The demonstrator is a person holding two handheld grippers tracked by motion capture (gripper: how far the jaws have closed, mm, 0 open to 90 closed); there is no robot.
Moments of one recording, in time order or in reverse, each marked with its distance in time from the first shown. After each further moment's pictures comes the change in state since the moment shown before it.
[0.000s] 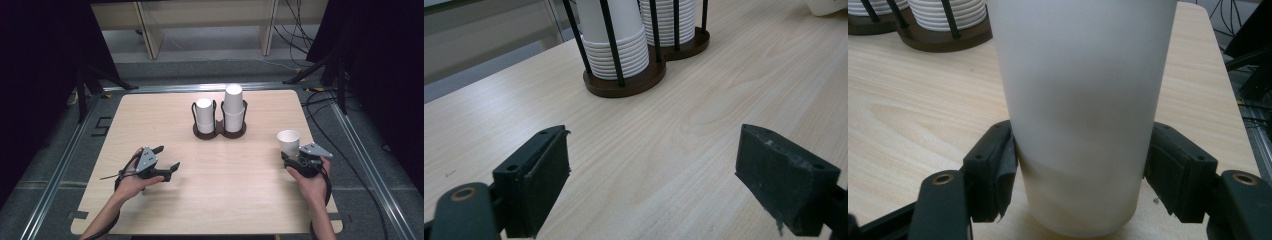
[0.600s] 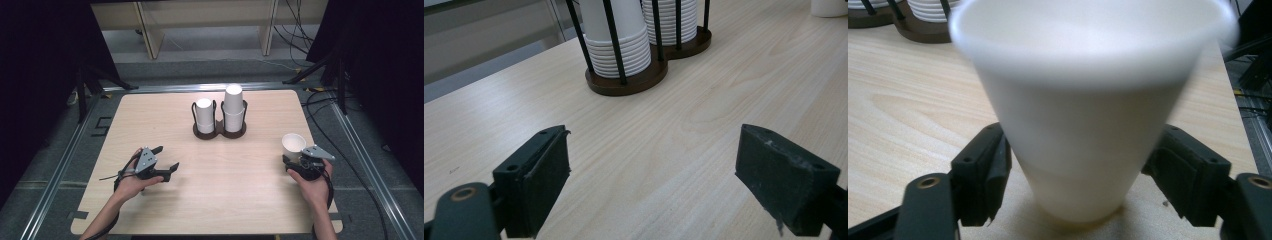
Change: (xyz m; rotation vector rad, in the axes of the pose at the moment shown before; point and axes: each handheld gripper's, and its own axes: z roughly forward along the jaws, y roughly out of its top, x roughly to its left) left arm 0.000 -0.001 -0.003 0.015 0.009 0.001; right arm 0.001 -0.005 -0.007 0.028 0.001 0.061
